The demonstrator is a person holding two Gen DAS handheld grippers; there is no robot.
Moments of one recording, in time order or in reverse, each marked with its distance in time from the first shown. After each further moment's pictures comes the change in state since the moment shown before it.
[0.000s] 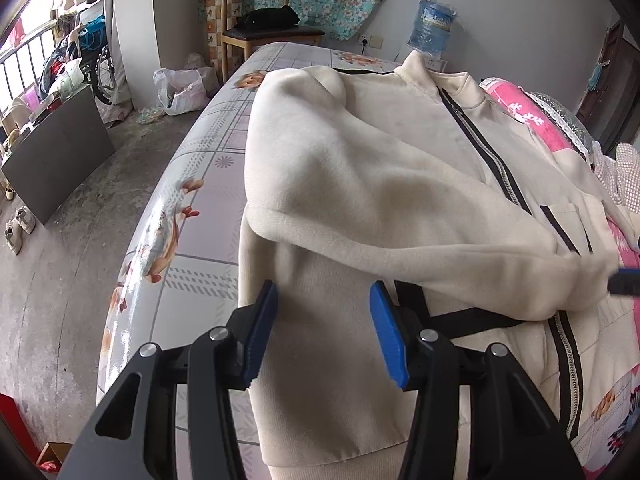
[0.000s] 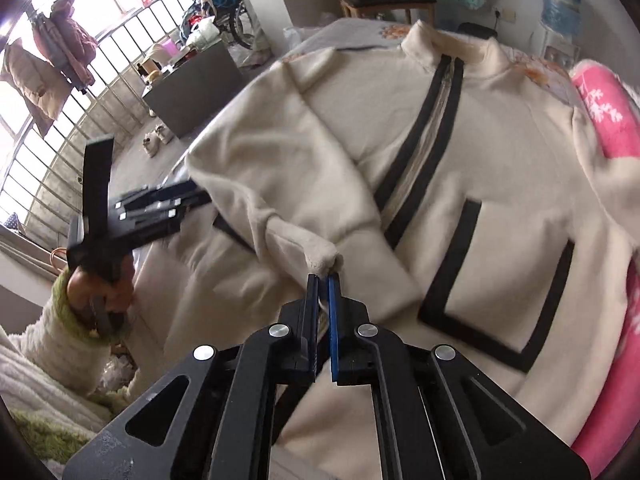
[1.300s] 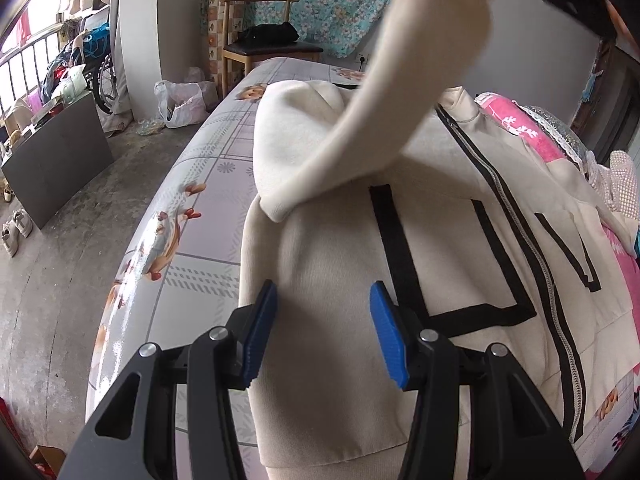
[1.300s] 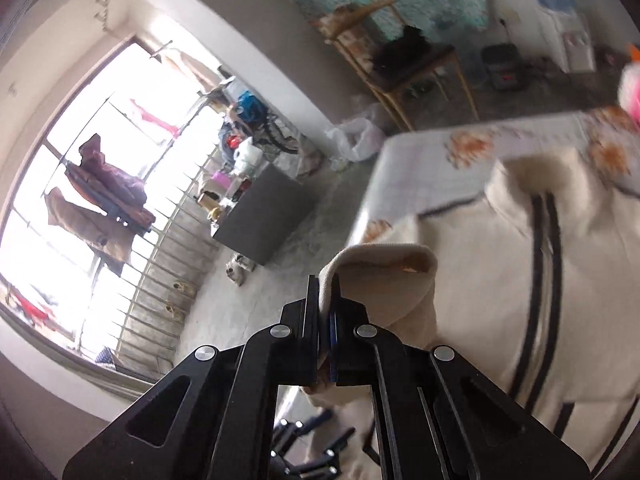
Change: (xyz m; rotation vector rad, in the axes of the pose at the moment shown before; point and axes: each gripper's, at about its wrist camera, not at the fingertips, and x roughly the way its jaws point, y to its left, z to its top) left arm -0.002 0.000 -0.008 -0.005 -0.074 -0.014; right arm -0.055 0.037 0.219 0.205 -0.309 0.359
